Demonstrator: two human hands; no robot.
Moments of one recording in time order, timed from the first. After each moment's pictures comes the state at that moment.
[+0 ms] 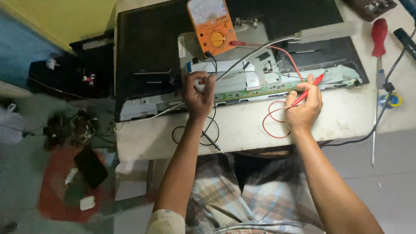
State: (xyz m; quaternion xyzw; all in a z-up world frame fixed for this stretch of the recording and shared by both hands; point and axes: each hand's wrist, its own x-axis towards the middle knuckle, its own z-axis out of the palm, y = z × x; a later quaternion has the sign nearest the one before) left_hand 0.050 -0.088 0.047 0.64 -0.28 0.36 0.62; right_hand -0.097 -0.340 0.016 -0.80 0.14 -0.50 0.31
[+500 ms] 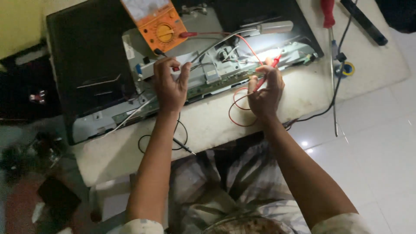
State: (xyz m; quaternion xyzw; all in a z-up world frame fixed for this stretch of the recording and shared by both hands) left_hand 0.066 -0.126 0.047 0.72 -0.37 0.36 0.46; right_hand -0.094 -0.338 0.020 -0.80 0.16 -0.51 0.28
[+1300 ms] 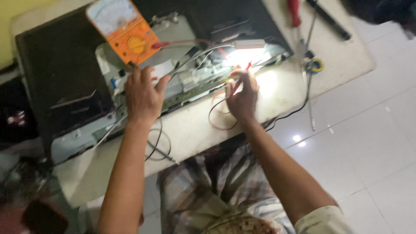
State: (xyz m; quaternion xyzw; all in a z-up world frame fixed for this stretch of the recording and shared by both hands) left_hand 0.074 -0.113 0.061 0.84 -0.41 0.29 0.20; right_hand -0.097 -0.344 0.004 -0.82 0.22 -0.46 0.27
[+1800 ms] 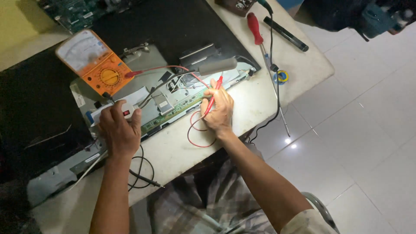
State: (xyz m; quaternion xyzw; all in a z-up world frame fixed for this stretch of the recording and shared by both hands) left_hand 0.053 -0.098 0.047 0.87 -0.36 0.24 0.22; right_hand -0.086 -0.349 0.000 -0.79 0.20 -0.51 0.29
